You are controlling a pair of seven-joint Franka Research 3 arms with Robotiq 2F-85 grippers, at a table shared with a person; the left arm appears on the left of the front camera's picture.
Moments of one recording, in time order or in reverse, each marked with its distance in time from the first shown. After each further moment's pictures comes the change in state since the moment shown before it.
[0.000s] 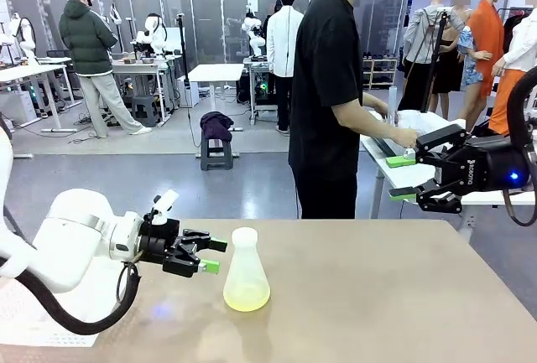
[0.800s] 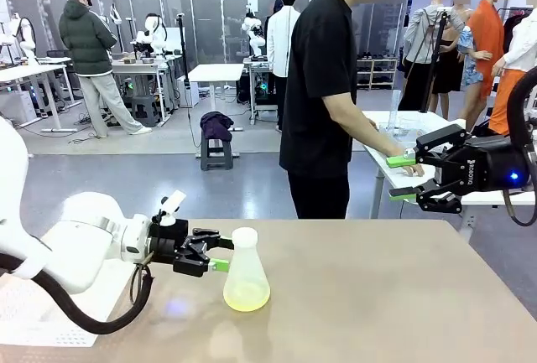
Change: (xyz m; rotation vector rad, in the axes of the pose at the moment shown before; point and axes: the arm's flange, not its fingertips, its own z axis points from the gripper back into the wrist) left arm -0.002 0.006 -0.022 -0.027 -0.046 -0.027; right arm 0.000 0.000 0.000 0.000 0.000 0.000
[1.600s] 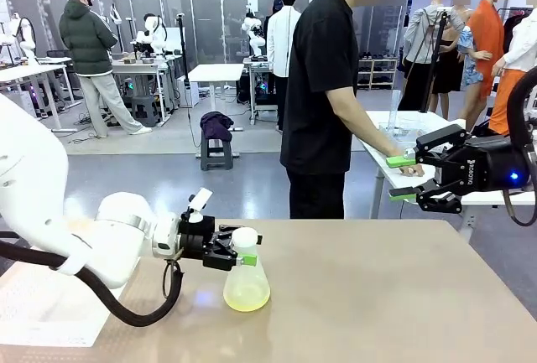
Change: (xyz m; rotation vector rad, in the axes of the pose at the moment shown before) left arm -0.001 0.030 -0.055 -0.035 -0.050 -0.011; right arm 0.000 0.000 0.000 0.000 0.000 0.000
